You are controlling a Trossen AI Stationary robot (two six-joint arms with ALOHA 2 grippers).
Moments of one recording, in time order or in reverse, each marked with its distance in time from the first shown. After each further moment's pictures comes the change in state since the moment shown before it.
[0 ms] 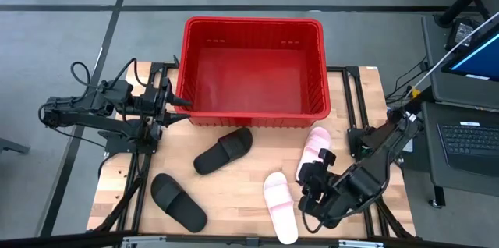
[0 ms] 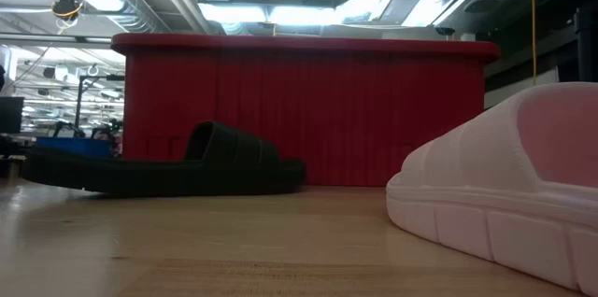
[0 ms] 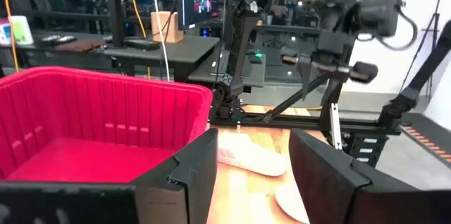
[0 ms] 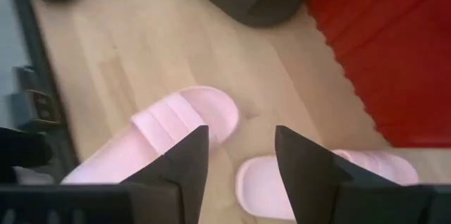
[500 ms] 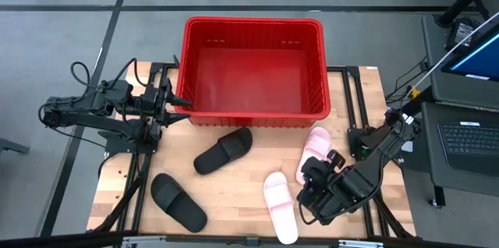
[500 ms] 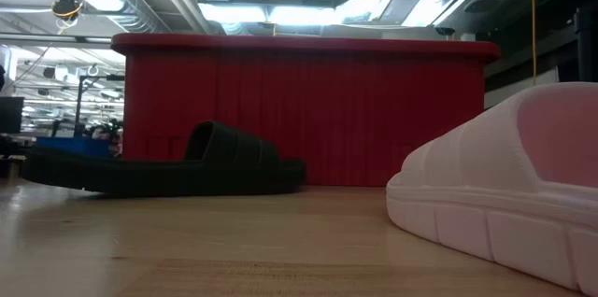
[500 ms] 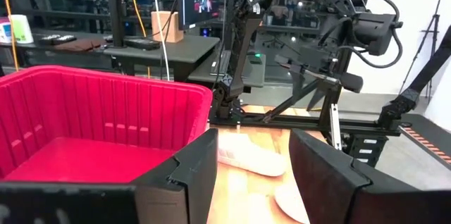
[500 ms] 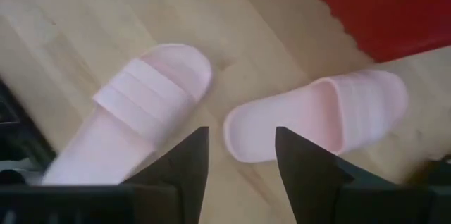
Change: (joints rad) left arm 0.000 0.000 0.000 0.000 0.000 0.000; right arm -0.021 0.028 0.000 -0.160 -0.148 0.276
